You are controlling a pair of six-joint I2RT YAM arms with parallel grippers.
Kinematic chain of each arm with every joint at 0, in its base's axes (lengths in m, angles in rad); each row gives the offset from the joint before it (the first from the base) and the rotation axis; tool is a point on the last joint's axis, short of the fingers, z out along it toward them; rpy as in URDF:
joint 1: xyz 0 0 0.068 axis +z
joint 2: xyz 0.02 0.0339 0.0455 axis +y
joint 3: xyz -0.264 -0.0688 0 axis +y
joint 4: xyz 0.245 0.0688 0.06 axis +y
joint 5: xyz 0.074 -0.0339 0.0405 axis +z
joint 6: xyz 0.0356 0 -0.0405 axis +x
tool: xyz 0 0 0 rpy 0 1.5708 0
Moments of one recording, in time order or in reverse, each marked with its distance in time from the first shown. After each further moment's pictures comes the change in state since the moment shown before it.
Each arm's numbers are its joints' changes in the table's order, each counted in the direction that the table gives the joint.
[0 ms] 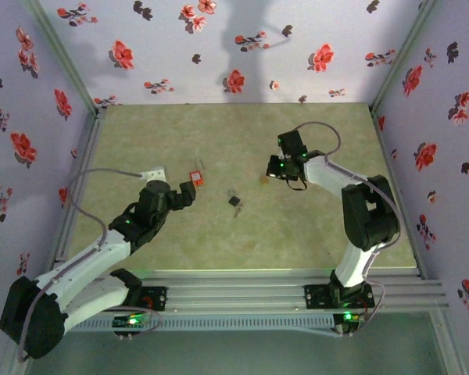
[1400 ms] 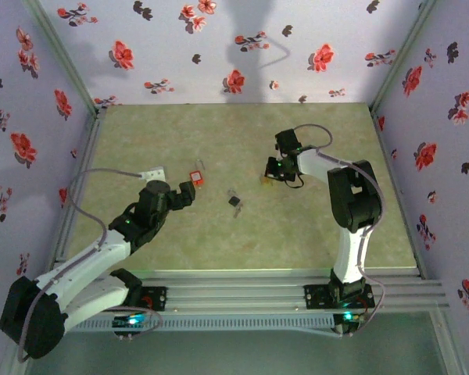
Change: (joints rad) left arm 0.000 0.000 0.000 -0.001 0.008 0.000; right arm -0.033 0.188 -0.119 0.063 0.063 -0.024
